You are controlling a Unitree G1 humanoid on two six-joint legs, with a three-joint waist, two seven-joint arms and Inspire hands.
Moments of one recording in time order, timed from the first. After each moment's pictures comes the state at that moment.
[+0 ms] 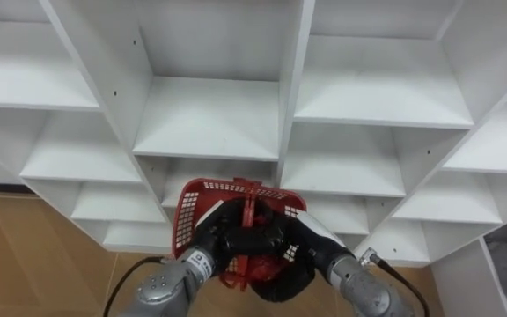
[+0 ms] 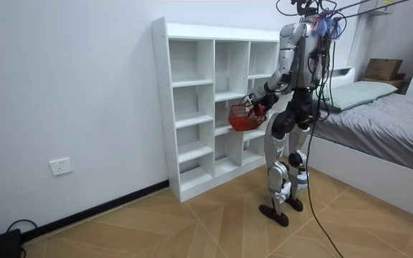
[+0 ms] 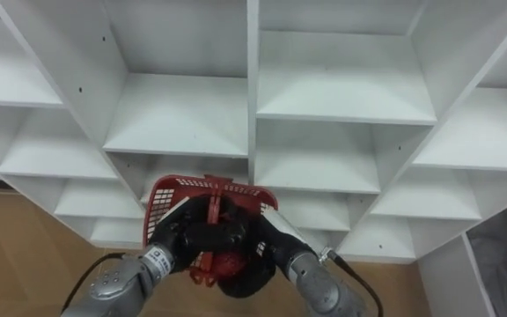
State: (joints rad) left arm -0.03 0.15 -0.36 0.44 -0.42 0.02 -0.22; right arm 0.00 -0.22 0.43 0.39 -0.36 0.02 0.16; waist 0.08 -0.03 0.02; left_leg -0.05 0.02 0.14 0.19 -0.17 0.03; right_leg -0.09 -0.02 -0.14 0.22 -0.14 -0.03
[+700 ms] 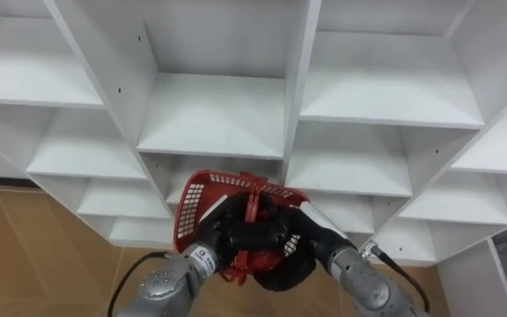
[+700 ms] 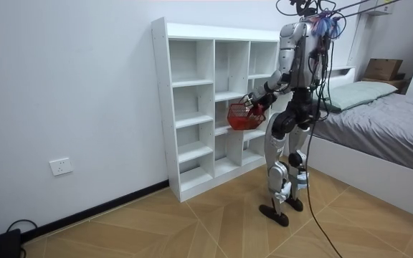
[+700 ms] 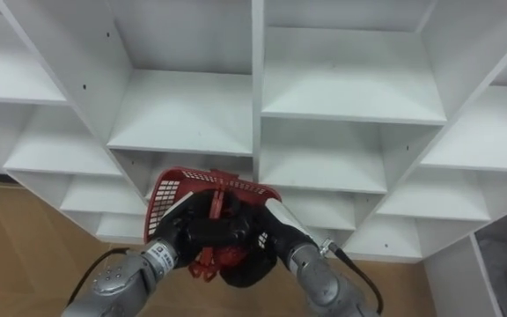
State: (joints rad) left arm -0.04 0.14 -0.36 0.44 -0.42 0.02 -0.23; right arm -0.03 -0.22 0.43 0.40 -0.35 0.02 0.11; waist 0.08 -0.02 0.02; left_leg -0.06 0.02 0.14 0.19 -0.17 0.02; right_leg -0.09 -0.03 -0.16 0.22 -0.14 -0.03
